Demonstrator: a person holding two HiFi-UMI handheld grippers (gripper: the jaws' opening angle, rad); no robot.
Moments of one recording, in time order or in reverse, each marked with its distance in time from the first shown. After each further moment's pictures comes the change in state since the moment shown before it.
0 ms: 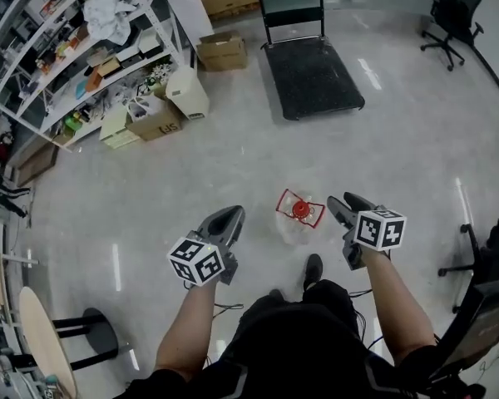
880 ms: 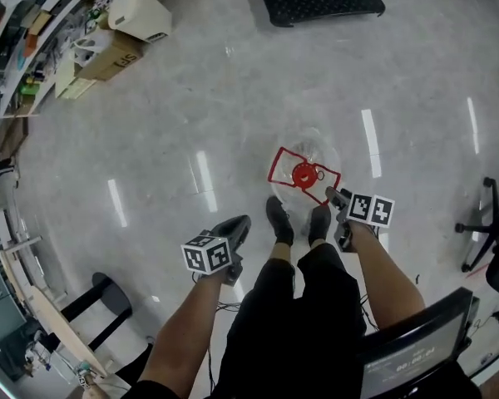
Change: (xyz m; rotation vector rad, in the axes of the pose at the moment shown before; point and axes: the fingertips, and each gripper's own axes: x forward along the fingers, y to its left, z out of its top) left arm 0.130 0.131 -0.314 -0.470 0.596 0.106; right arm 0.196 -0.226 -0.250 0.527 0.434 -0.224
